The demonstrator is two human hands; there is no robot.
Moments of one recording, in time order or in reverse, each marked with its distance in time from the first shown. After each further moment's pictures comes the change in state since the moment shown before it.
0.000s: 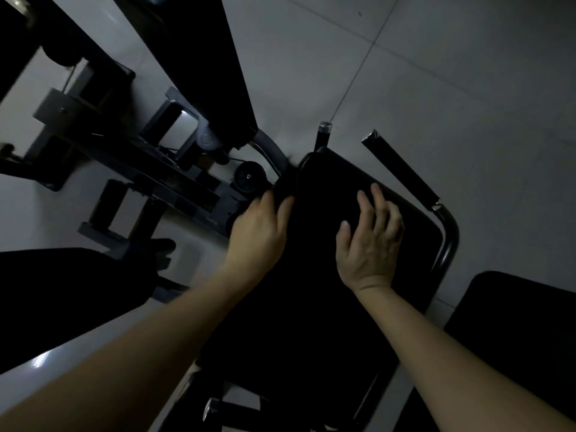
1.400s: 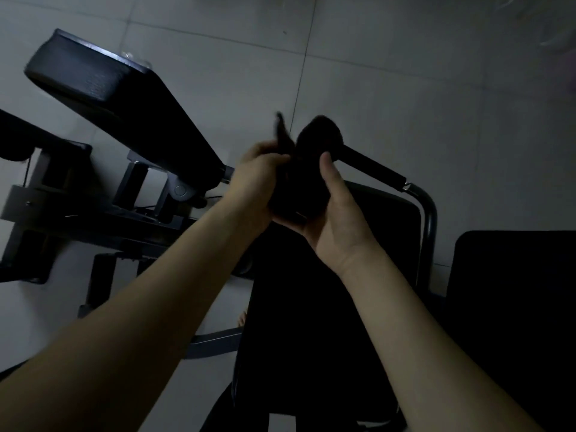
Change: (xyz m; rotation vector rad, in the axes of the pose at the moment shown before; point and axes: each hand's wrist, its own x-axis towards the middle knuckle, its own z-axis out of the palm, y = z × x) left_hand 0.085 0.104 -0.060 -0.908 -0.287 -0.357; right_hand 0.056 -0.094 -0.085 1.964 -0.334 0.797
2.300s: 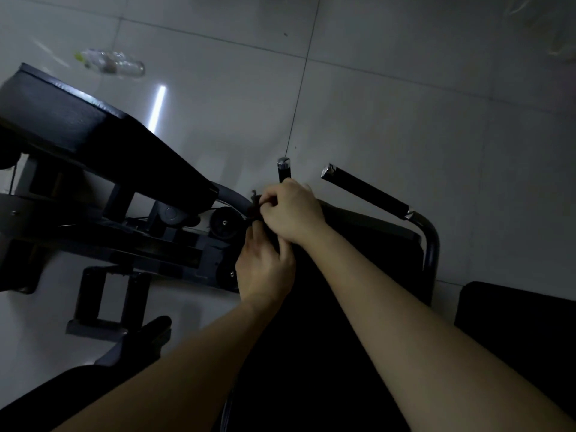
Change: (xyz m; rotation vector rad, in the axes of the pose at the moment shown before) left_hand 0.010 -0.094 0.003 0.858 0.321 0.211; right_hand 0.117 -0.009 0.010 -1.629 0.056 -0.214
